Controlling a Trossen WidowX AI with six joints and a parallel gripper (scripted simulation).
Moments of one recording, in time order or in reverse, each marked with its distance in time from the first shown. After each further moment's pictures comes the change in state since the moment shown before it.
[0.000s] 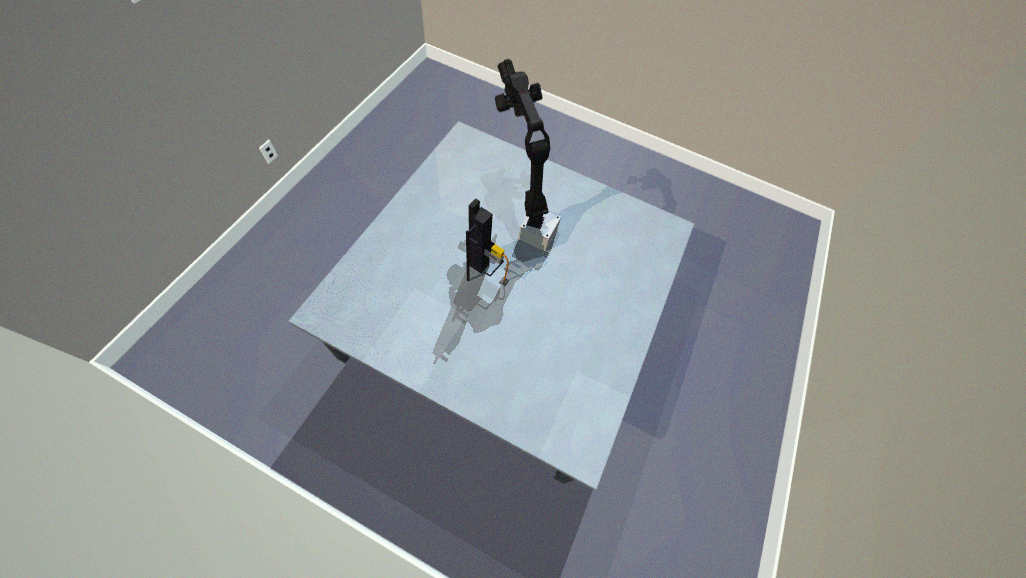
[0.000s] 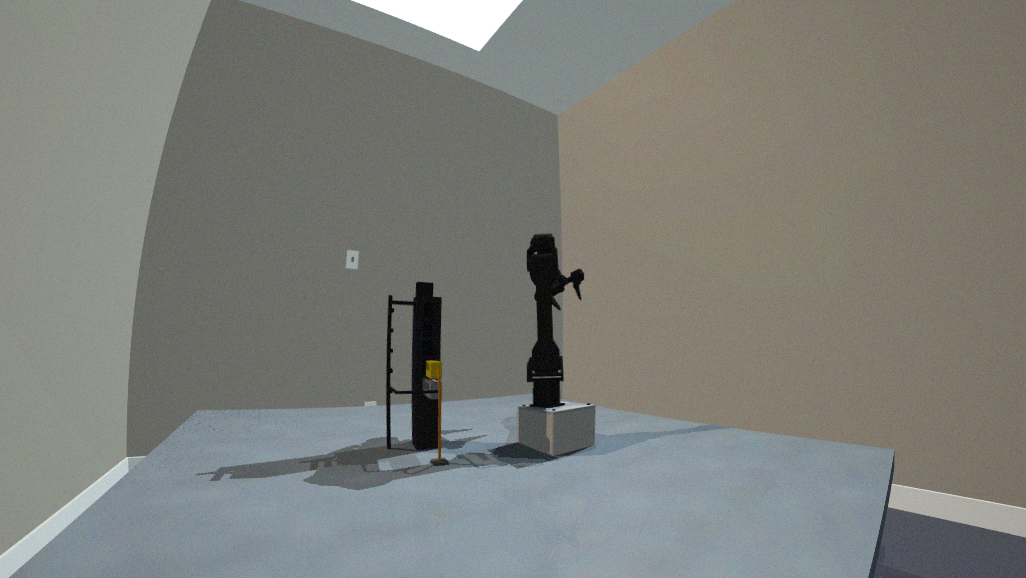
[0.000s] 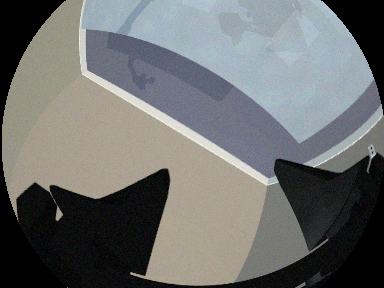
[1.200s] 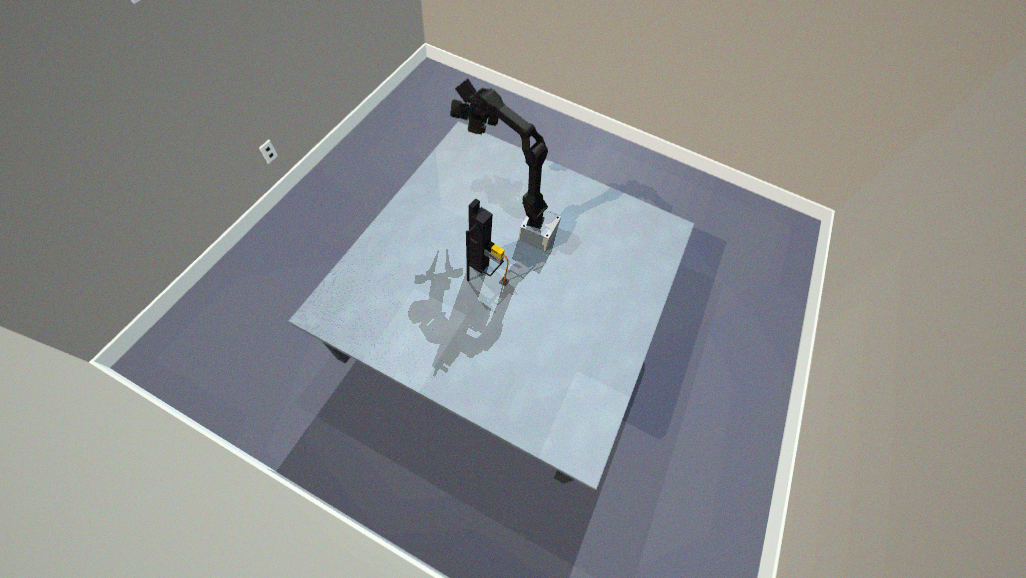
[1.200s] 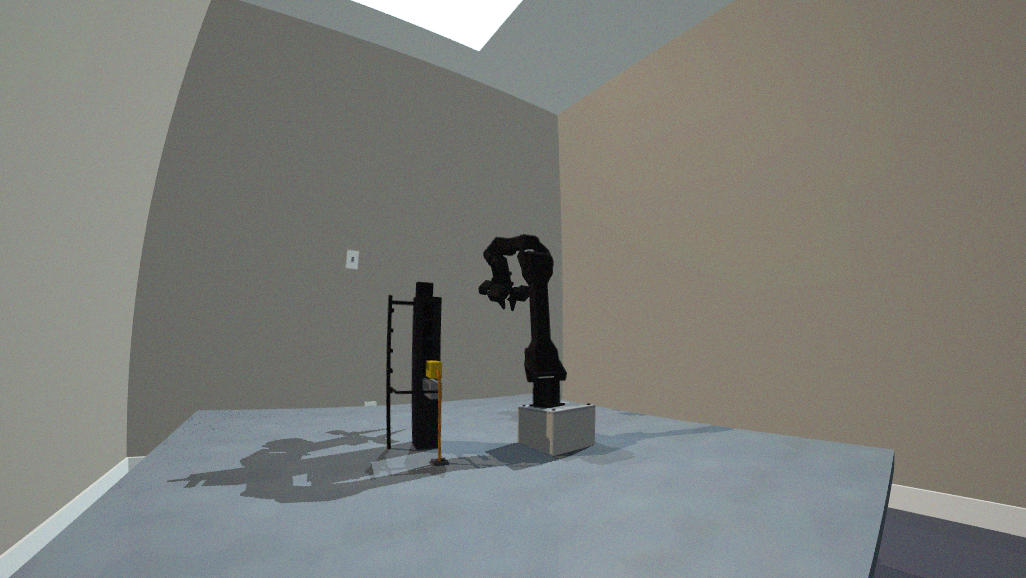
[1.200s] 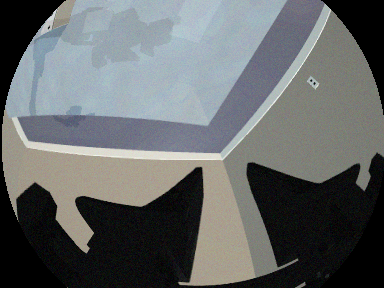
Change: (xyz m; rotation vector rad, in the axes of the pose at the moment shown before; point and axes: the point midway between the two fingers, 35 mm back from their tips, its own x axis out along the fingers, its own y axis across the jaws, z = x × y) arm -0.091 -0.185 0.025 0.386 0.079 -0.466
